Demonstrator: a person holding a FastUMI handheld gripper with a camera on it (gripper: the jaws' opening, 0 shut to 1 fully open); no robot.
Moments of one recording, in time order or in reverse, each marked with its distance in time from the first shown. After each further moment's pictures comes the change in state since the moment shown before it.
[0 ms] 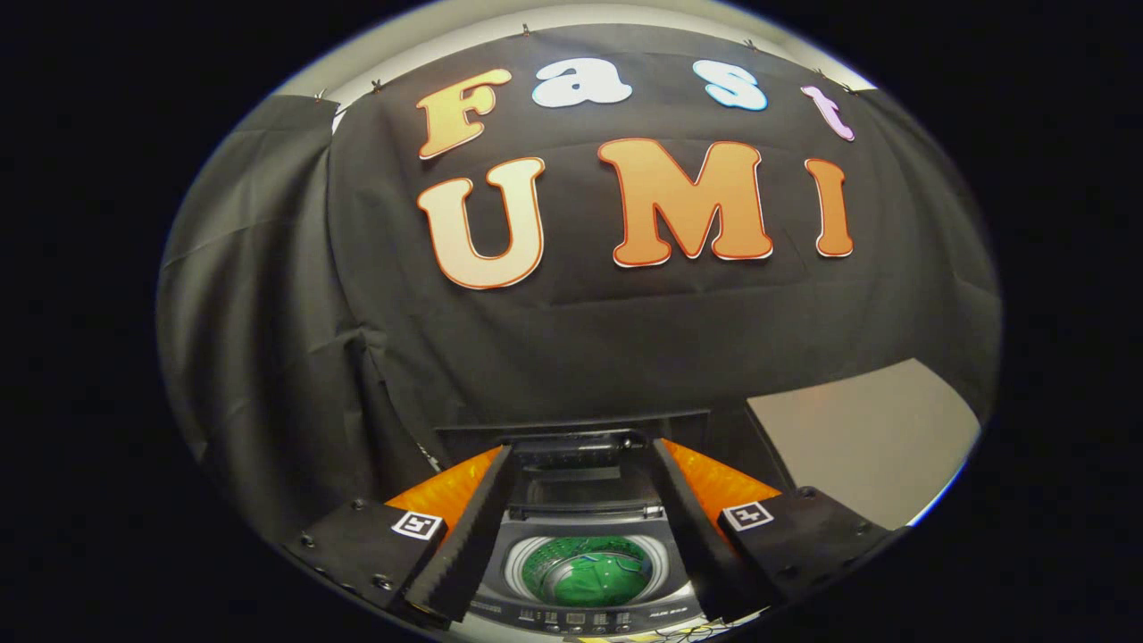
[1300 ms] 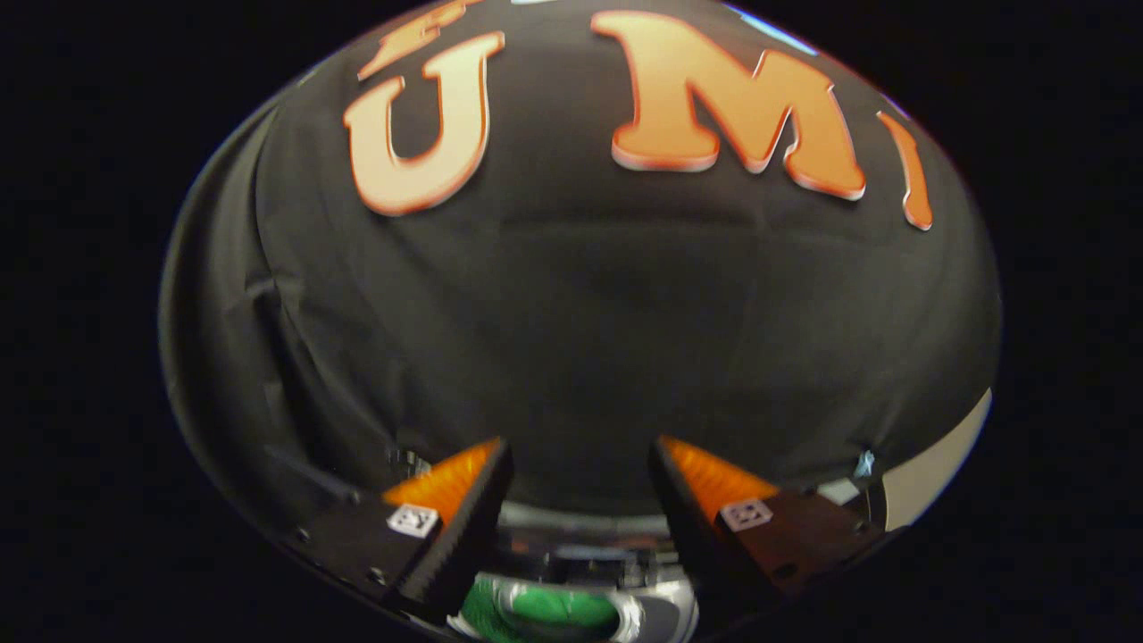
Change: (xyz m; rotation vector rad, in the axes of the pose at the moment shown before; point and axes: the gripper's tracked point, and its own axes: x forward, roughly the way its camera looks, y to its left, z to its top) arm 0.261 -0.053 -0.053 -0.021 0.205 -0.008
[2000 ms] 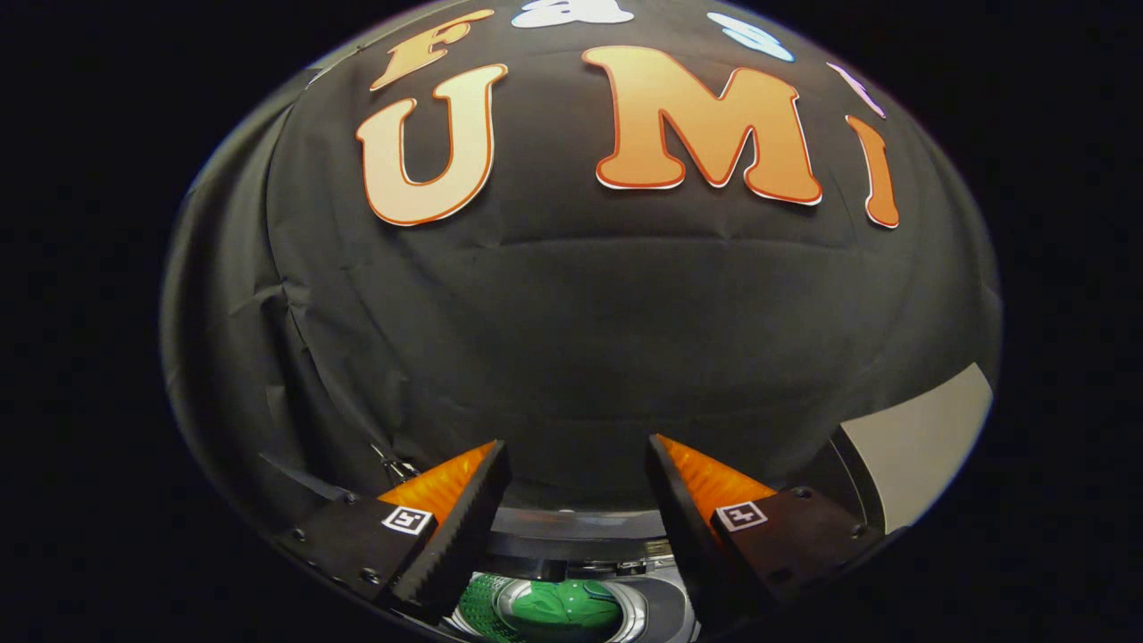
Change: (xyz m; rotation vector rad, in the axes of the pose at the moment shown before) arm -0.060 0.001 -0.026 -0.013 -0.098 -0.028
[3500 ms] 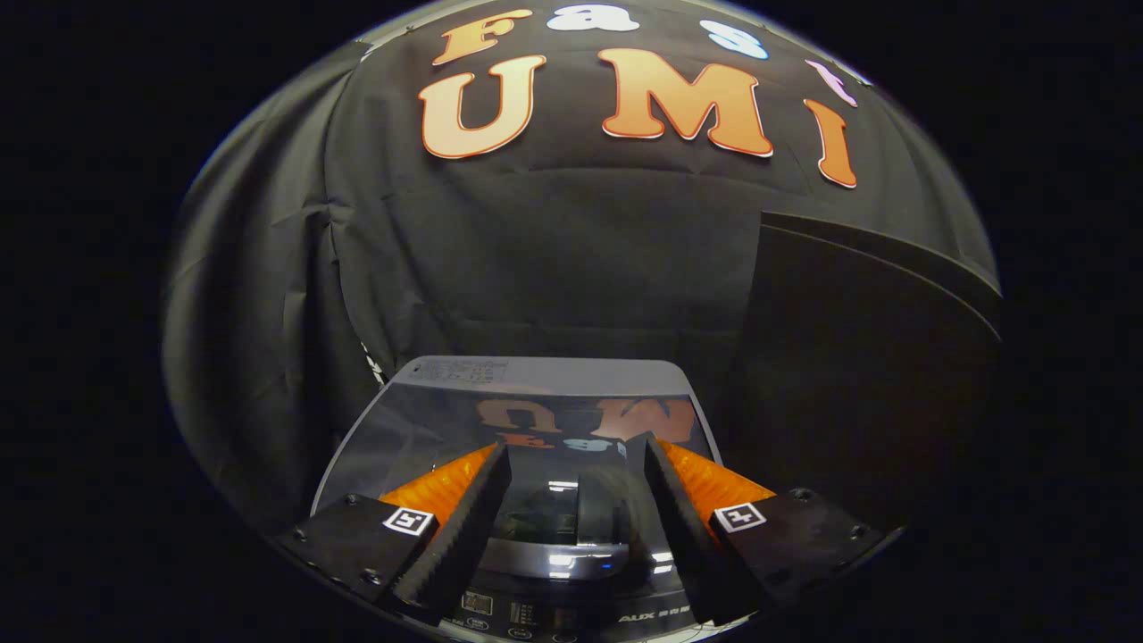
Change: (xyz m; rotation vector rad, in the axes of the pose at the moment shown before) arm -0.100 0.000 -0.194 -0.045 0.028 -0.002
